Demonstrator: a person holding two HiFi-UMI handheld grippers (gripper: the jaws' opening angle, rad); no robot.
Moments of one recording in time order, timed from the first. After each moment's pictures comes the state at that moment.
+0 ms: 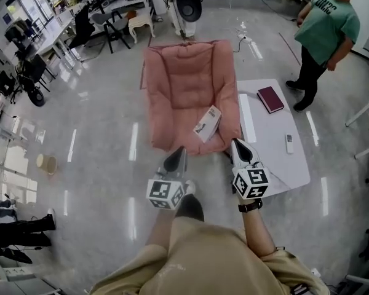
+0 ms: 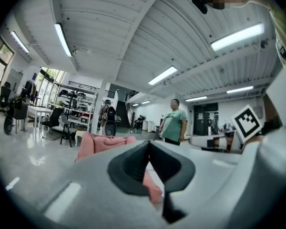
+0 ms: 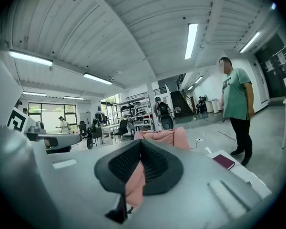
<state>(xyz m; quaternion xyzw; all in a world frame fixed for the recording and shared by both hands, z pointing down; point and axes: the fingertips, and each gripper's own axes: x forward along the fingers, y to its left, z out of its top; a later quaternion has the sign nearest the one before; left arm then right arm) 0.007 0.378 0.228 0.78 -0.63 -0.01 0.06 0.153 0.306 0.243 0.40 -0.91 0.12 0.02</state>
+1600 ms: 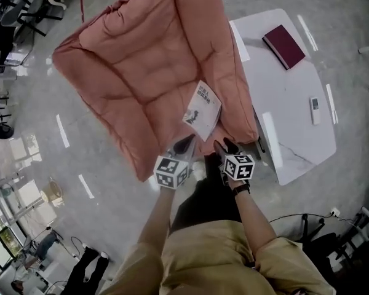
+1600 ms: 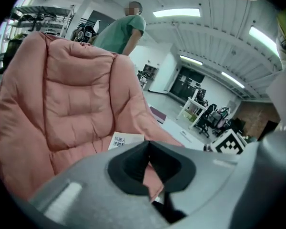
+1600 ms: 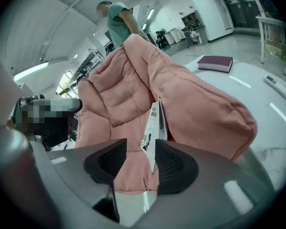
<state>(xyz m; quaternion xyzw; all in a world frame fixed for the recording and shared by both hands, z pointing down) -0.040 0.001 0.617 0.83 -0.41 0.19 0.34 0.051 0.040 0.723 0.43 -0.74 0.48 0.17</state>
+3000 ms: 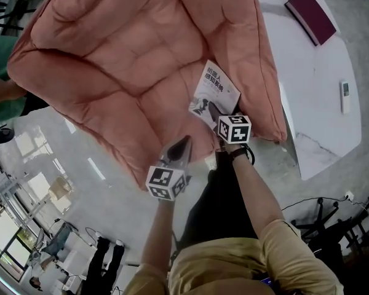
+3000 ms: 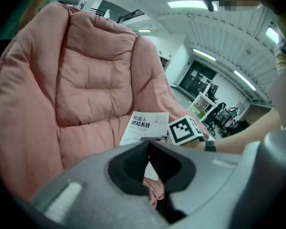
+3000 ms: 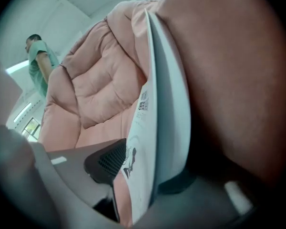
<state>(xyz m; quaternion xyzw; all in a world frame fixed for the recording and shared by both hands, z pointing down) -0.101 0.003 0.730 0.79 -0.43 0.22 0.39 -0.016 -0.071 0.887 0.45 -0.73 0.48 0.19</state>
